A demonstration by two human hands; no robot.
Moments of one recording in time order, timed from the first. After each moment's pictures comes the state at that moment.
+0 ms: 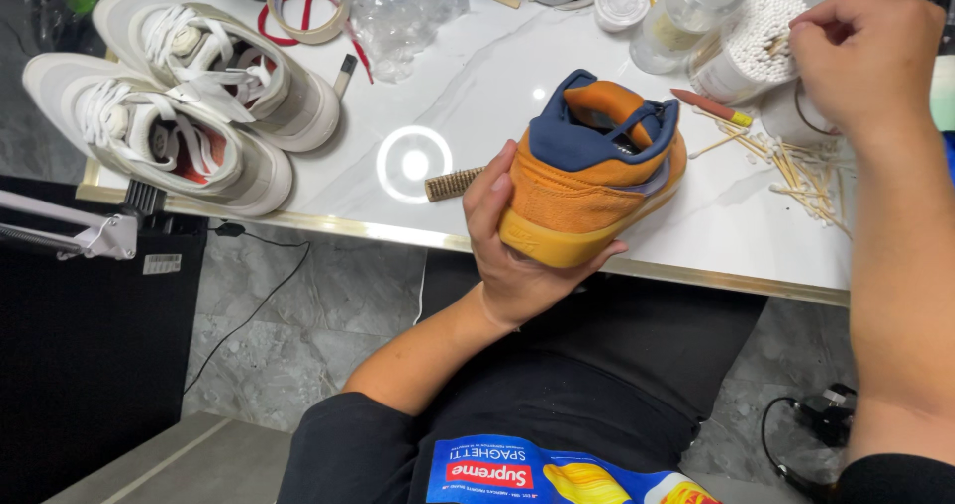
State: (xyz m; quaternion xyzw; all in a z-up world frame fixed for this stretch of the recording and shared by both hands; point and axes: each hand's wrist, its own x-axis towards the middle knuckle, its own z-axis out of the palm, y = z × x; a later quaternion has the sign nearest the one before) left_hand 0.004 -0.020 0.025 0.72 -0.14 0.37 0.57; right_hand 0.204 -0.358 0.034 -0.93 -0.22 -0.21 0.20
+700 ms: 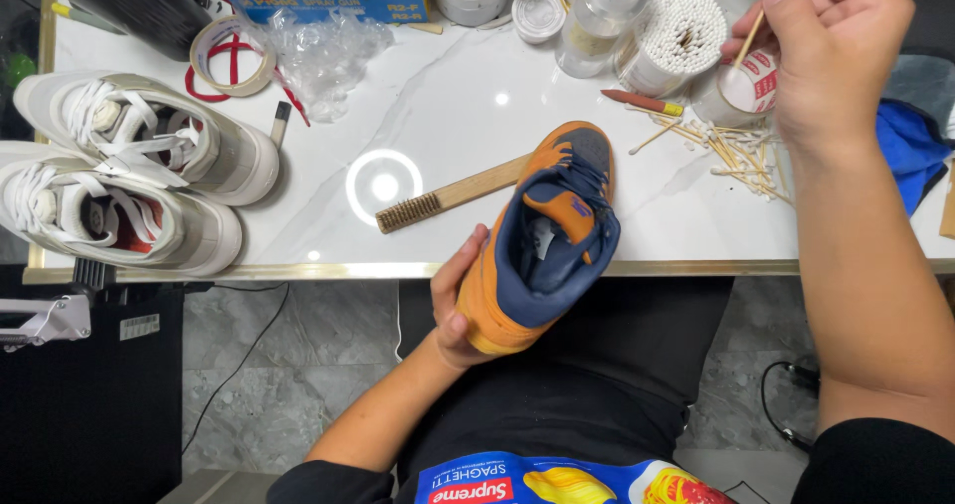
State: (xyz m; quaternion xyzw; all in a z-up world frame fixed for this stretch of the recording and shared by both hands) left_hand -0.024 -0.013 -0.028 0.66 -0.30 0.35 0.60; right_hand 0.156 -0.314 0.095 -0.72 -0.06 -0.12 0.68
